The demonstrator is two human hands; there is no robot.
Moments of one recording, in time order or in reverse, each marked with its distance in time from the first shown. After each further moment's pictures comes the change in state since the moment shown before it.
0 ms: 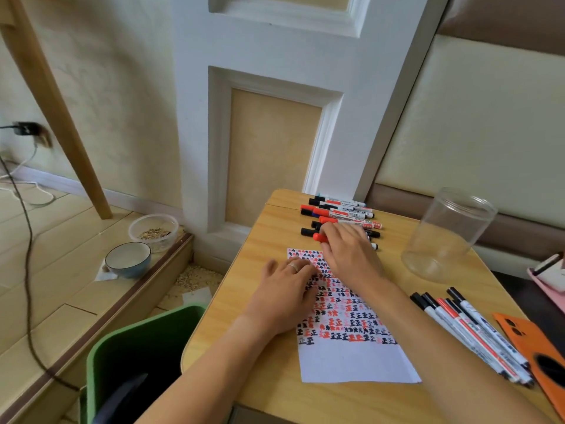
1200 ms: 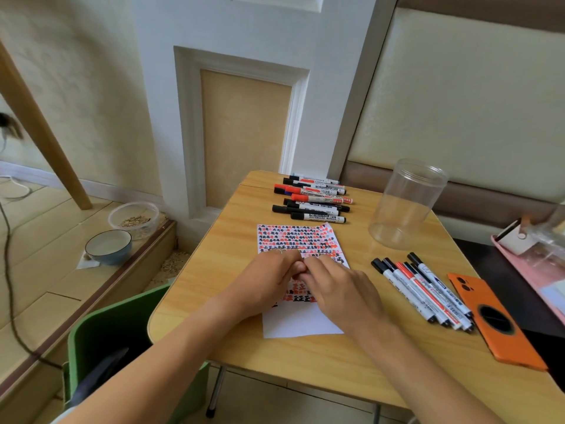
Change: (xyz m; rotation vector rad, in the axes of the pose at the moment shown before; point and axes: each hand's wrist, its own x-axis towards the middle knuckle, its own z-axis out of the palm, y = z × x) left_hand -0.013 0.033 0.002 -0.297 0.038 0.185; right_hand -0.109 -0.033 -0.060 -0.048 0.063 -0.065
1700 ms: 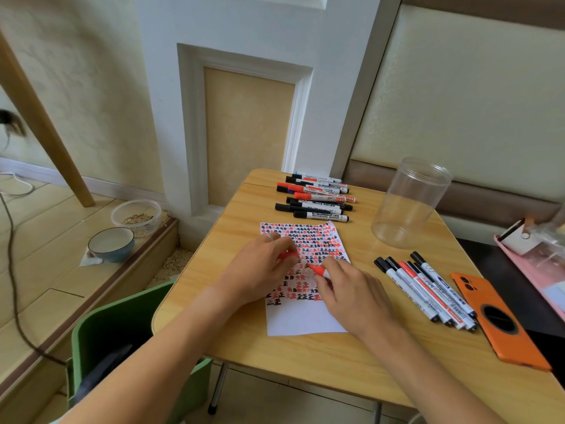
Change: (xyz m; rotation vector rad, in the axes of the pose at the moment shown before) left_hand 0.001 -0.009 -0.018 0.125 0.048 -0.049; right_hand -0.011 0.005 0.002 0.098 -0.245 0.265
